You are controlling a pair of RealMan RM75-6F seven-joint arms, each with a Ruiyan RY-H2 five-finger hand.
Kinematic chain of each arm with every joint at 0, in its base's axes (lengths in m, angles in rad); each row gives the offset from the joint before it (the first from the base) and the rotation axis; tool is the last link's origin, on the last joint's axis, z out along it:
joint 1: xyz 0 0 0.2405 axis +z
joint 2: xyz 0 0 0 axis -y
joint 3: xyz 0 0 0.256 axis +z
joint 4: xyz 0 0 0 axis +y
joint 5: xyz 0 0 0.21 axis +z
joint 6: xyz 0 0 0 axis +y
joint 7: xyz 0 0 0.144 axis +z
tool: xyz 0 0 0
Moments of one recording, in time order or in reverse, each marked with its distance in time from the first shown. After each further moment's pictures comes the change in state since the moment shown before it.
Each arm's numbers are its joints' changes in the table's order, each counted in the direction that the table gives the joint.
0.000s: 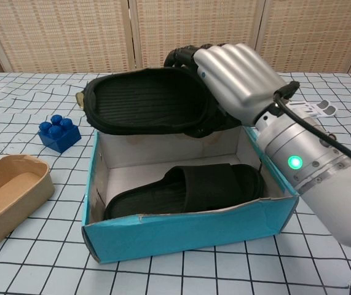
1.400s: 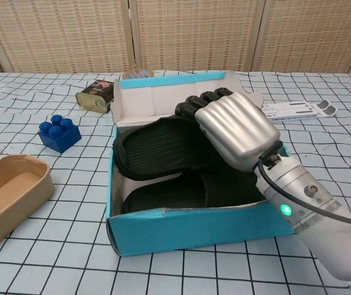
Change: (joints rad) left arm 0.000 -0.002 0.000 -0.003 -0.004 -0.001 0.003; right arm -0.036 0.135 -0.089 0.363 -0.056 0.030 -0.028
